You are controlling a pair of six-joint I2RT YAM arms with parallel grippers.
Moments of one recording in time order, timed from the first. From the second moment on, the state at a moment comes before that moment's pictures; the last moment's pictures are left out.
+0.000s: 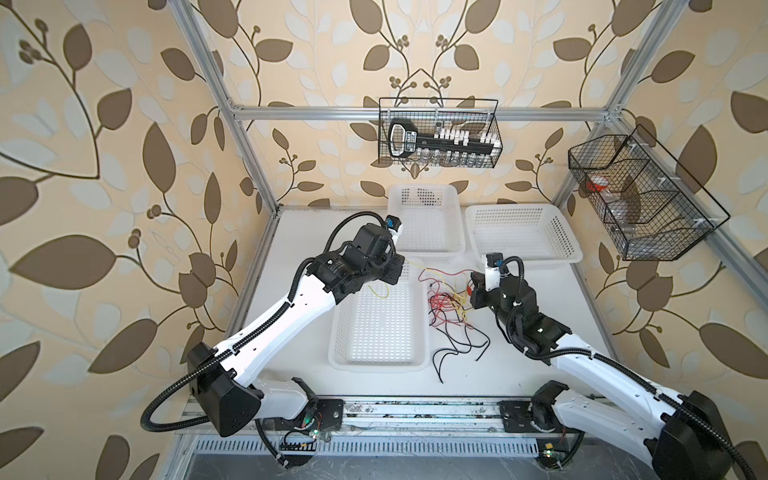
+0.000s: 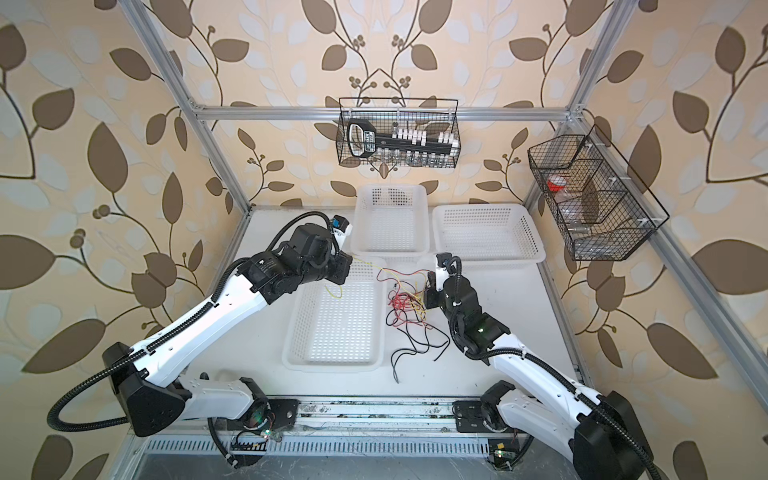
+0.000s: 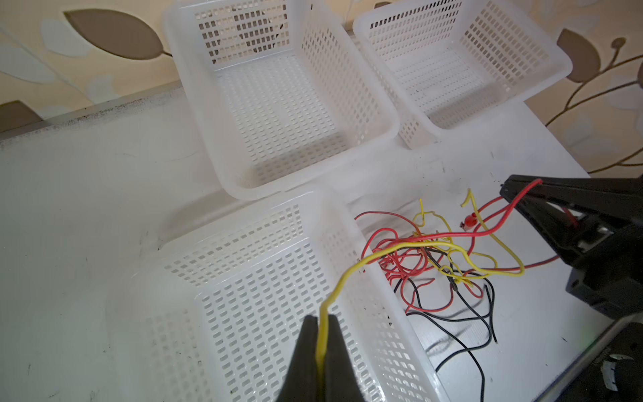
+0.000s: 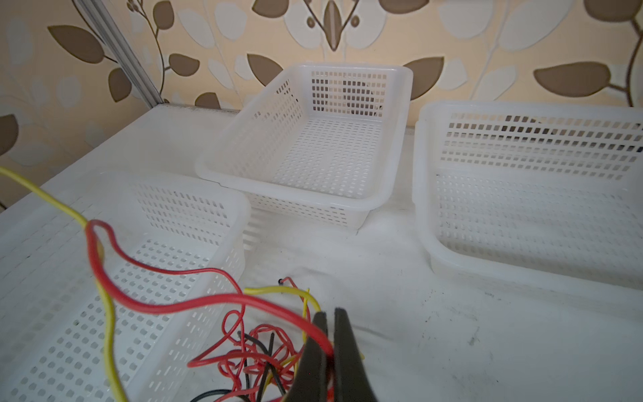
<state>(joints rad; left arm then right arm) -0.67 1.32 1.34 -0.72 -0.07 -0.22 0.55 0.99 0.54 0.08 0.29 0.17</state>
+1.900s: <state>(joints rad) -0.67 1.20 0.93 -0.76 -0.34 -0.63 0.40 0.92 0.55 -0.17 0.38 0.41</state>
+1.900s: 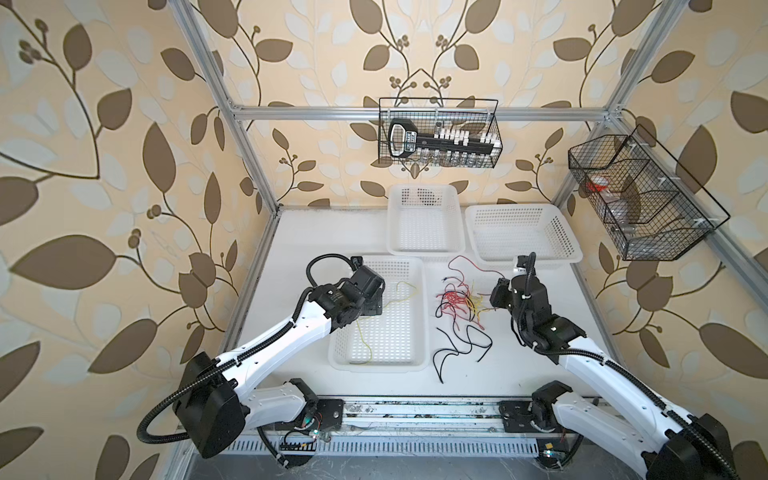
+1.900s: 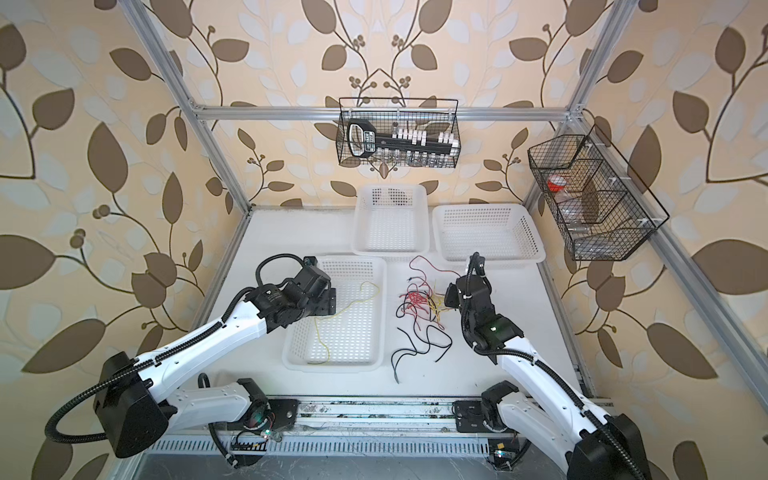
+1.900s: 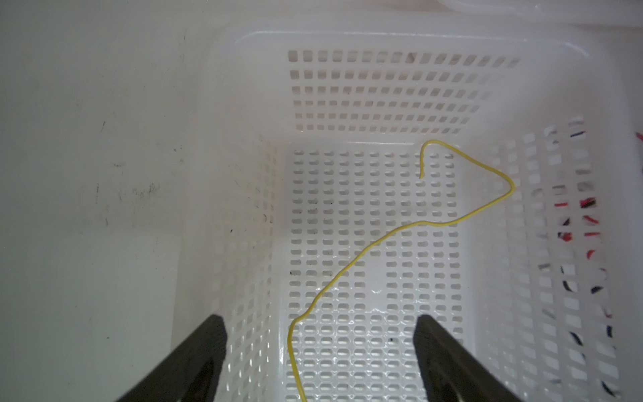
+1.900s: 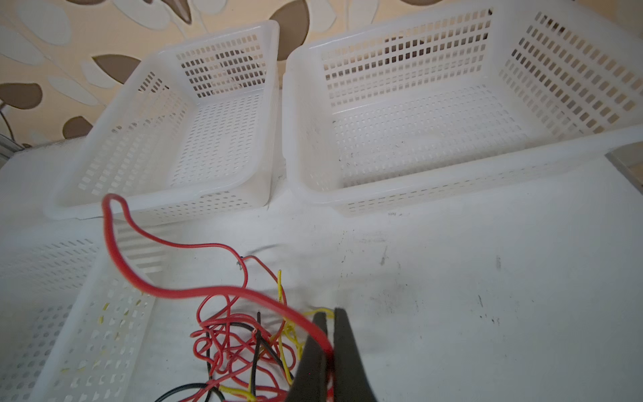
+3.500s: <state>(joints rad) -0.73 1.67 1.31 -0.24 0.02 -0.31 0.40 0.84 0.73 -0.16 0.06 0.34</state>
